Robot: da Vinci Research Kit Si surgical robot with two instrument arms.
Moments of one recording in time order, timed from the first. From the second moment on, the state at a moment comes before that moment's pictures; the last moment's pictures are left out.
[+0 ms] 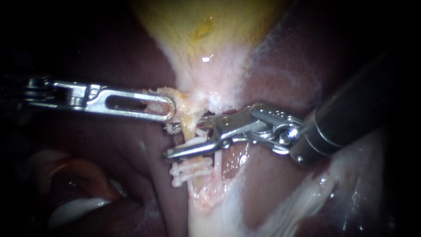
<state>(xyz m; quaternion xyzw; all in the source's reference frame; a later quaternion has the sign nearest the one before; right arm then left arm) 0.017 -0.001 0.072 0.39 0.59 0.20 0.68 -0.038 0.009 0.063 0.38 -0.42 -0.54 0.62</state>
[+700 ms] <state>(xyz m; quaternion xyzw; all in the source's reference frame) 0.015 -0.001 0.071 0.40 0.58 0.22 0.67 -0.038 0.009 0.063 0.38 -0.42 -0.54 0.62</state>
